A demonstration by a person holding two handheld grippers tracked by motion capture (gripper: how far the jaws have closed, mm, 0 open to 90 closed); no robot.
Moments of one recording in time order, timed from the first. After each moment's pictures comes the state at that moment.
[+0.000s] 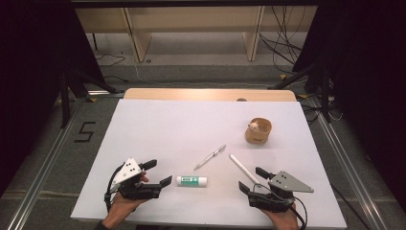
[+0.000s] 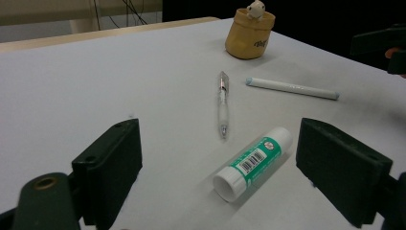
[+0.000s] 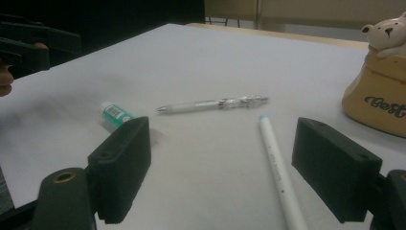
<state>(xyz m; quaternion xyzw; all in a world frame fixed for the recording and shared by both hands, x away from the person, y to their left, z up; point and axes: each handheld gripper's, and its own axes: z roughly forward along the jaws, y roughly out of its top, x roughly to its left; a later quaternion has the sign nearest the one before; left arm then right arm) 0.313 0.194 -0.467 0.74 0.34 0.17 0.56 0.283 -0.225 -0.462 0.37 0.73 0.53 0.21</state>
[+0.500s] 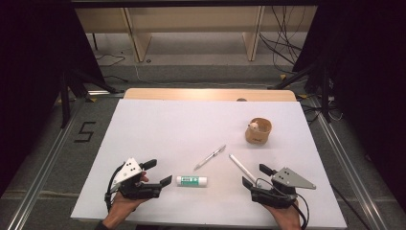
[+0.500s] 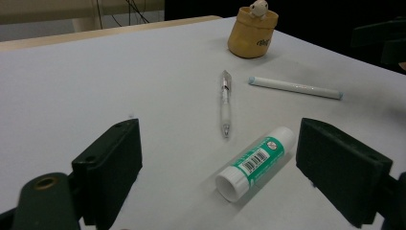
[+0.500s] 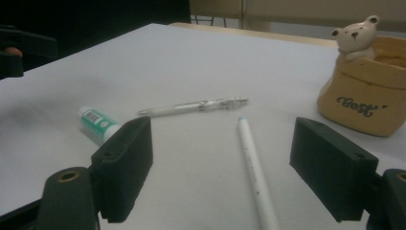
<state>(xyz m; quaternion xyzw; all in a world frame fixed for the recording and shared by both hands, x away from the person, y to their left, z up) 0.314 0.193 -0.467 0.74 0.35 0.17 0.55 0.290 -0.231 -0.457 0.39 0.73 0.52 0.22</state>
